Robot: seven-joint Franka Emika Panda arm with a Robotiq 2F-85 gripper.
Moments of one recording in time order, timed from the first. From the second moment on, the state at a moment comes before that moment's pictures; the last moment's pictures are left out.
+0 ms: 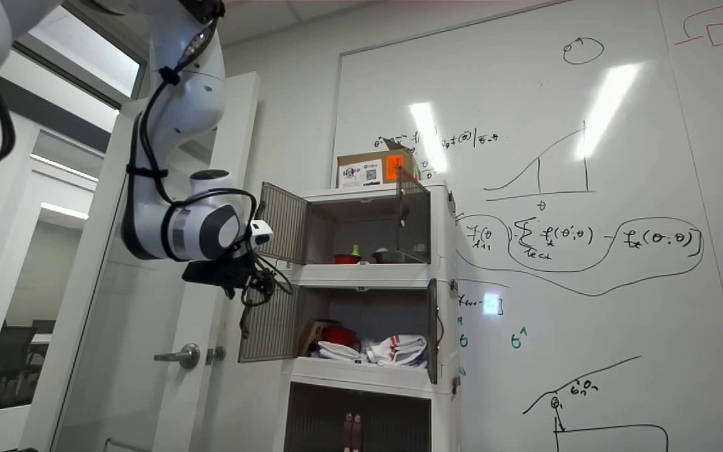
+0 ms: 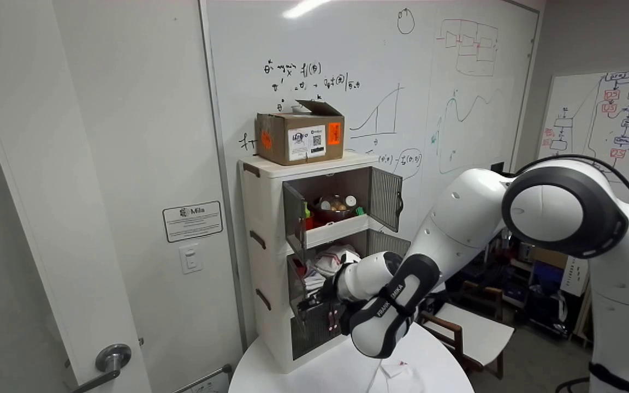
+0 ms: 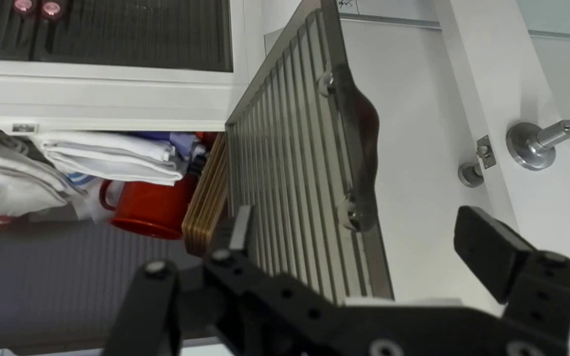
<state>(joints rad) 0.07 0.26 0.21 -2.44 -0.13 3.60 0.10</state>
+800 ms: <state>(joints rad) 0.19 0.41 0.15 -2.29 -0.08 3.68 -0.07</state>
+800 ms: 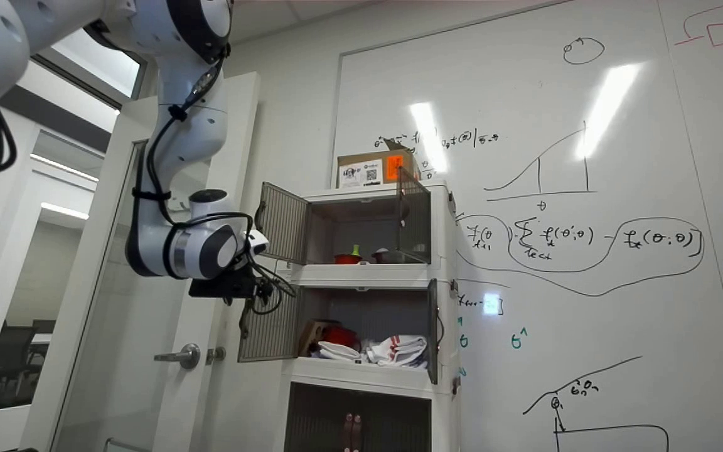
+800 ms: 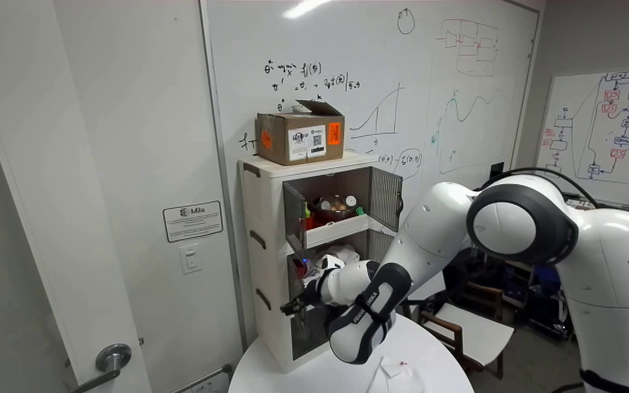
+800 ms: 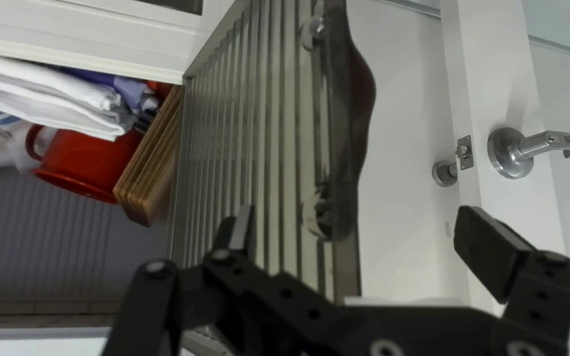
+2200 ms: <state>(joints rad) 0.46 0.36 -0.24 -2.33 1.04 3.98 -0.76</state>
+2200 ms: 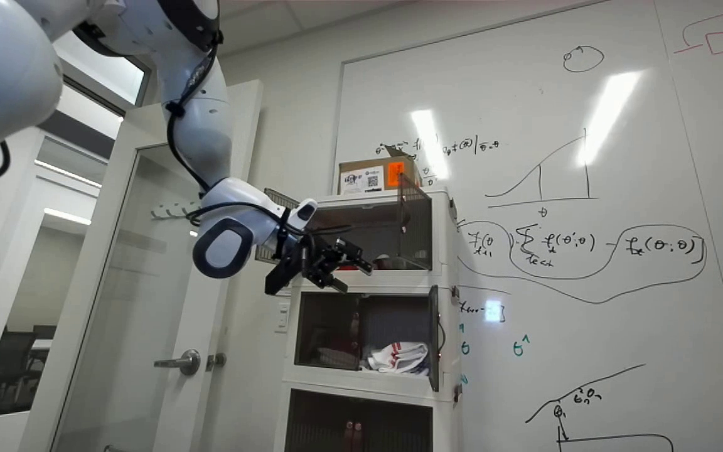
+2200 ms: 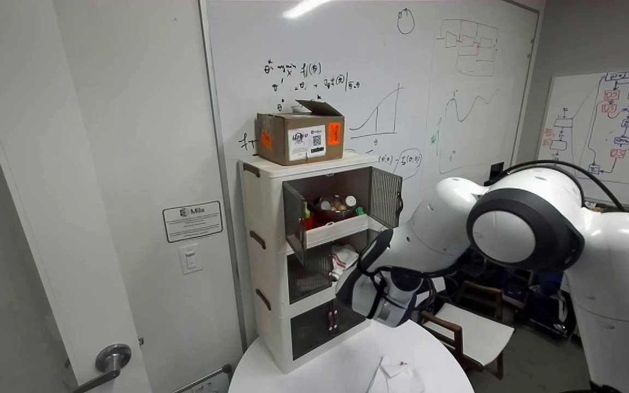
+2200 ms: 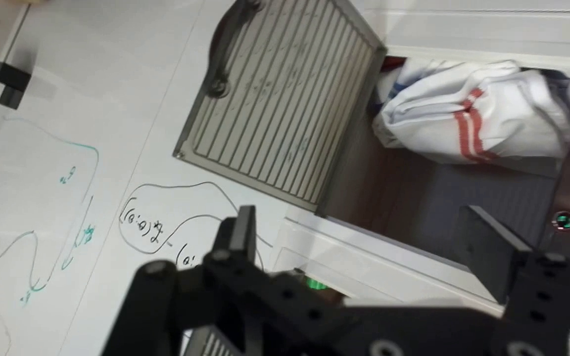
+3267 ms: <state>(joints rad) 0.38 0.15 -0.15 -2.53 1.24 3.23 -1.09</state>
